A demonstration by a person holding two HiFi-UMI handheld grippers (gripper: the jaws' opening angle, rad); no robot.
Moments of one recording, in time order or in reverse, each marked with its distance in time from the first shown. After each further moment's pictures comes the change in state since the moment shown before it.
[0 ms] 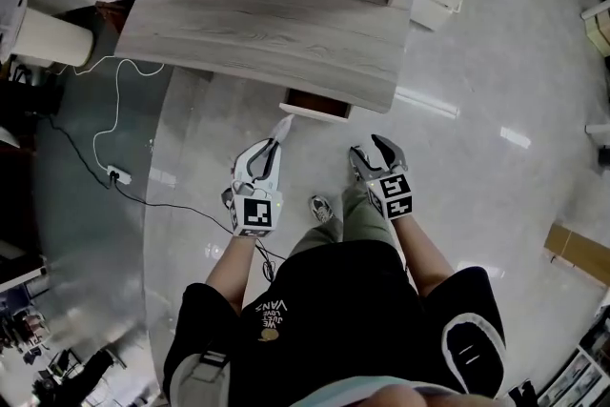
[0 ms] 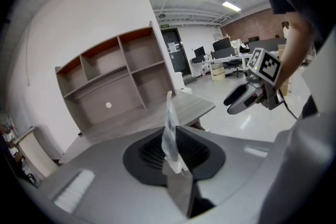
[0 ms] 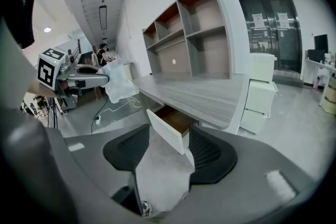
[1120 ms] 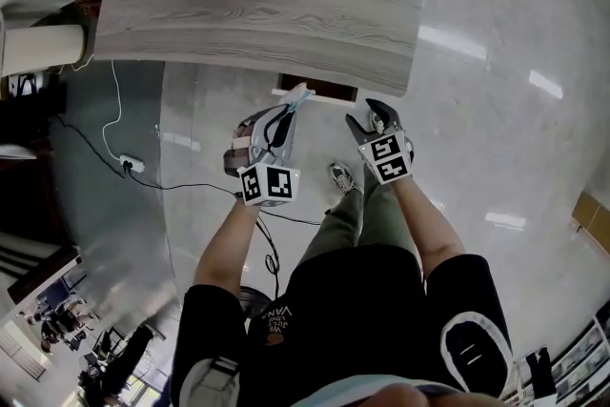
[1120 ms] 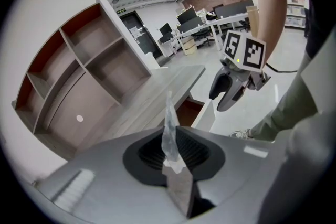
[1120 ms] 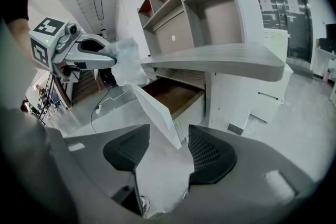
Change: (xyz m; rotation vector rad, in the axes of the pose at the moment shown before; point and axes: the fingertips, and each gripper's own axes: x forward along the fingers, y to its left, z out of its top) left arm 0.119 -0.029 -0.050 0.397 0.176 -0.182; right arm 0.122 -0.029 -0.076 0.026 0.129 0.069
